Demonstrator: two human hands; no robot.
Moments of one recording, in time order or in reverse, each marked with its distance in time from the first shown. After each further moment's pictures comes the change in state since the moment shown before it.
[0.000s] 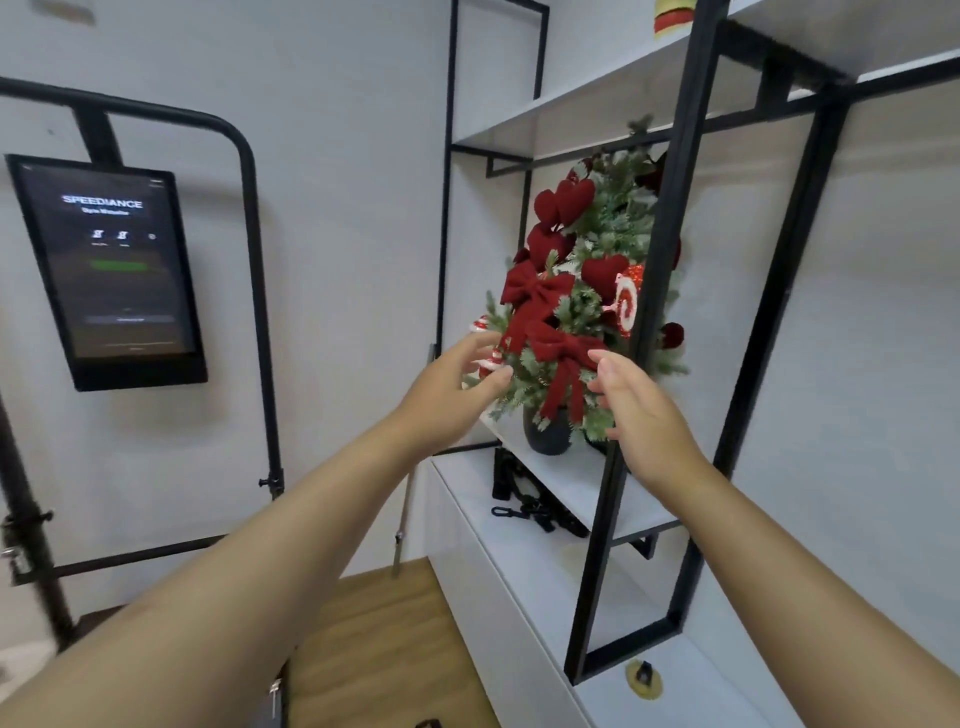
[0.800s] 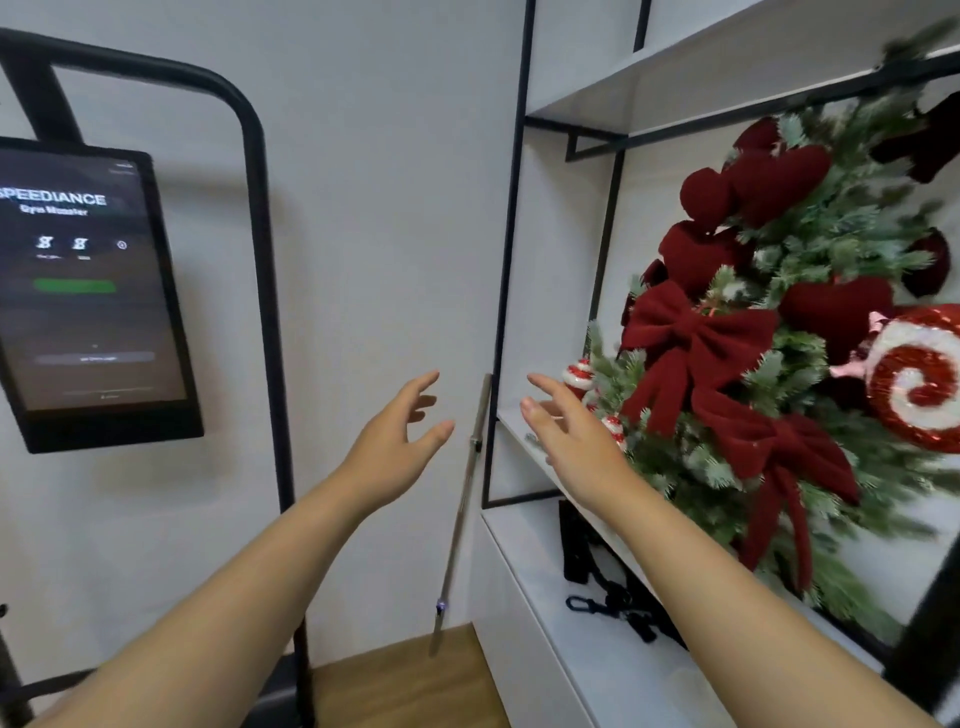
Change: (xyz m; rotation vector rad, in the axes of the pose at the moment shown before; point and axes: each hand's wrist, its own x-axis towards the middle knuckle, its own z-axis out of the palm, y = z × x) left_hand 0.239 -0.322 -0.128 0.072 0.102 -0.179; right_hand 0.328 0.084 0.293 0.065 -0.258 -0.002
